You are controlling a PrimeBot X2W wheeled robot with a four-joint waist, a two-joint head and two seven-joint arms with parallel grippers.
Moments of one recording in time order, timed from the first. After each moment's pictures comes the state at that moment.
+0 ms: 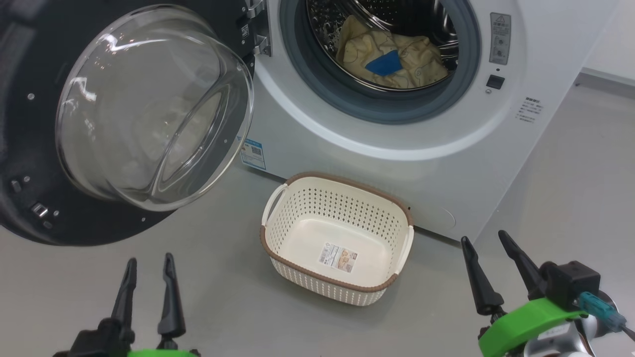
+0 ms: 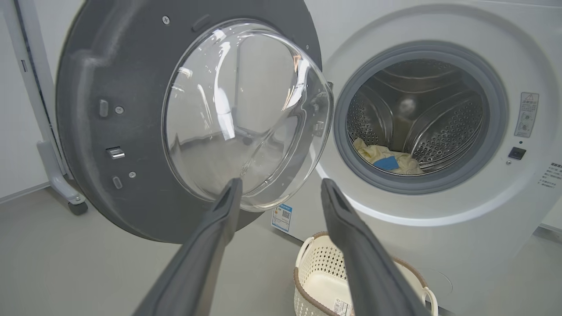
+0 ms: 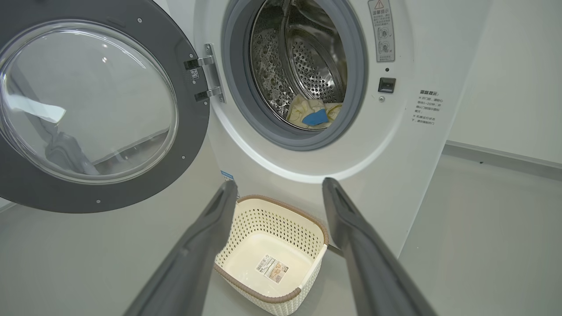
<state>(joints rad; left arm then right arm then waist) 0.09 0.18 -0.23 -0.05 -0.30 0.25 -0.25 0.14 -0.04 0.08 -0.10 0.17 0.13 -0.01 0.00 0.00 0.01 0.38</state>
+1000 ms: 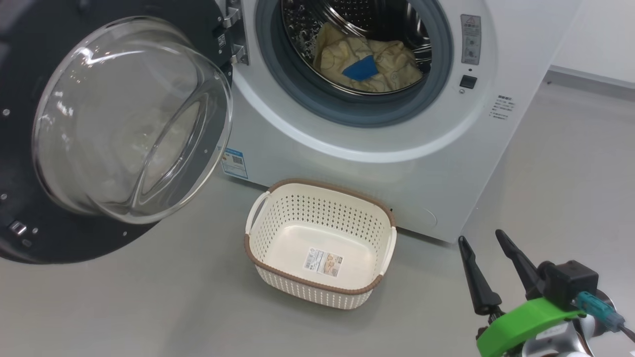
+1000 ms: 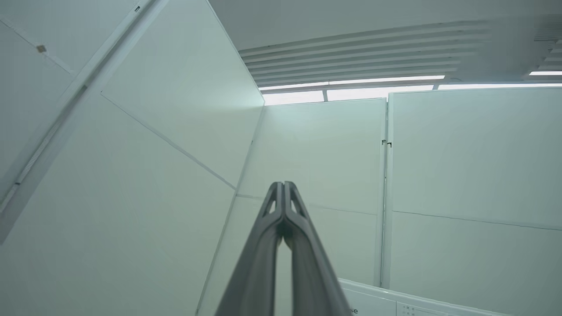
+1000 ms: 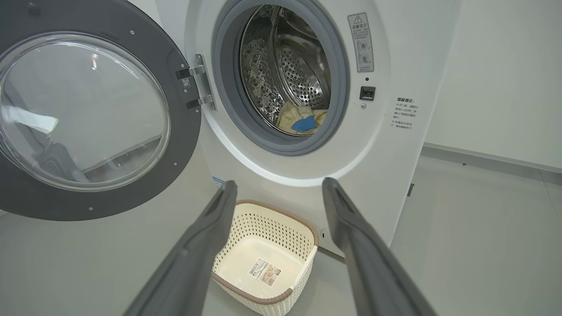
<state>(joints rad) -0.88 0.42 0.15 0.11 -0.60 -0.10 -0.11 0.14 -0.04 0.09 -0.11 0.18 0.13 -0.01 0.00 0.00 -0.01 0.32</state>
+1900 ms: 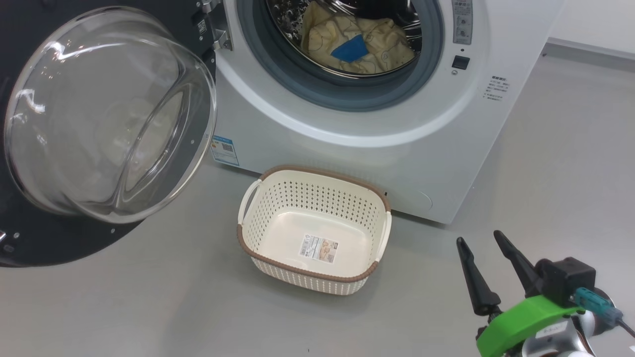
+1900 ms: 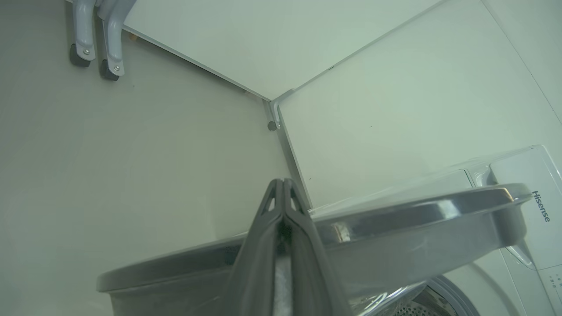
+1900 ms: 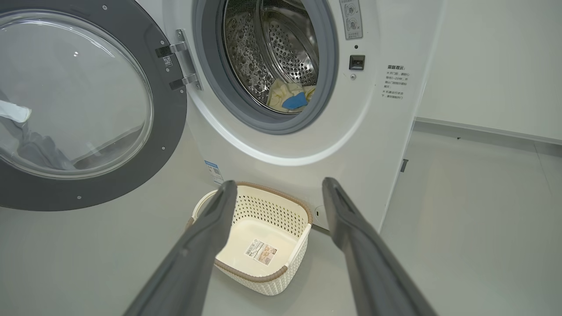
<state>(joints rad) -0.77 0.49 0.37 0.92 -1.03 -0.12 0.32 0.14 -0.04 0.09 -0.13 0.18 0.13 0.04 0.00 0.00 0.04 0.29</state>
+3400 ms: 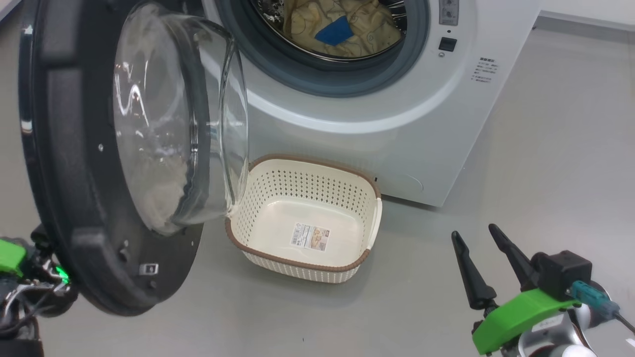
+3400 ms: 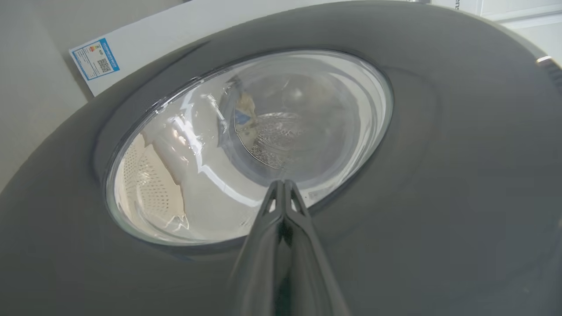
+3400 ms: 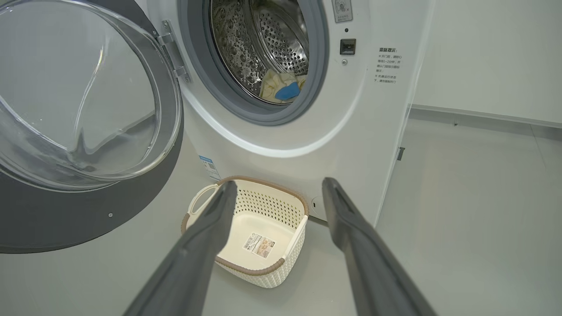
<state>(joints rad) -0.34 0.18 0.35 0.28 -1.46 -0.12 0.73 0.12 -0.04 0.10 -0.13 0.18 0.13 0.05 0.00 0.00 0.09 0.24</state>
